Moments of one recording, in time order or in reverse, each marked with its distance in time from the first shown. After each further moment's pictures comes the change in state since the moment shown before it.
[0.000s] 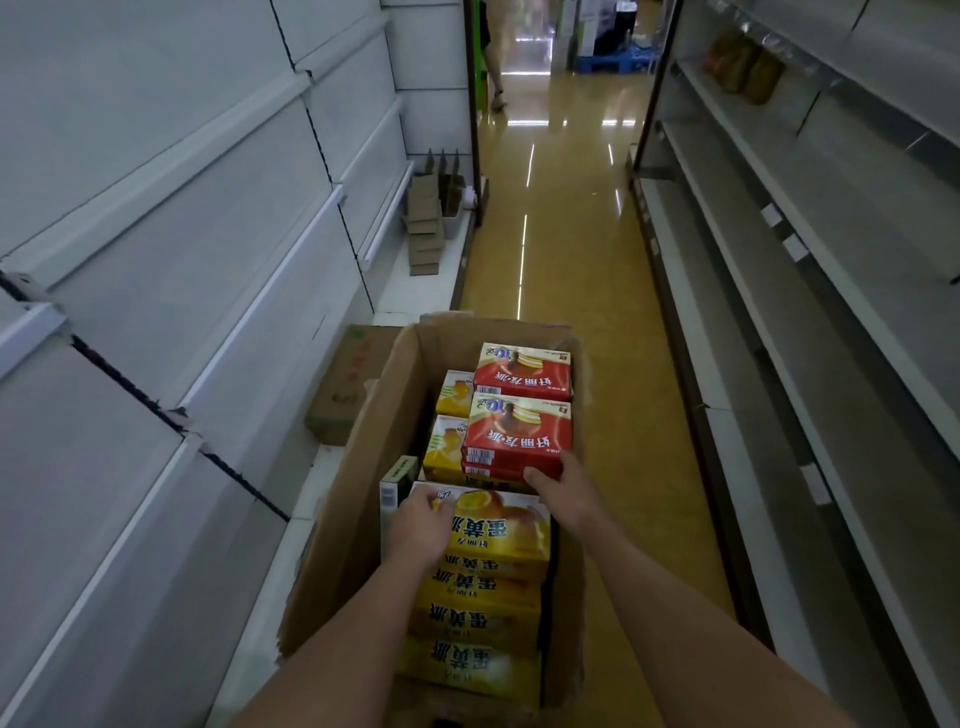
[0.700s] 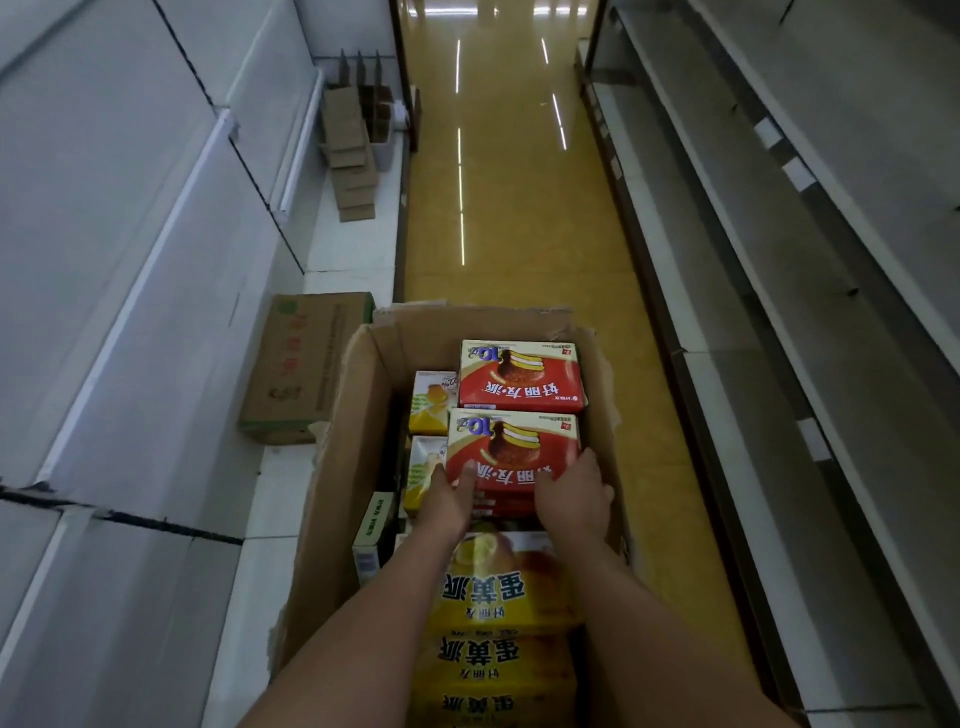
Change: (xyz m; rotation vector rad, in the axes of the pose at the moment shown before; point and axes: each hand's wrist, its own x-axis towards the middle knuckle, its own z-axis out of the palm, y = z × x) left_hand 0.162 0.034 0.043 -0.262 -0.301 -0.119; right_hand 0.125 -0.009 0.049 -0.262 0.419 0.319
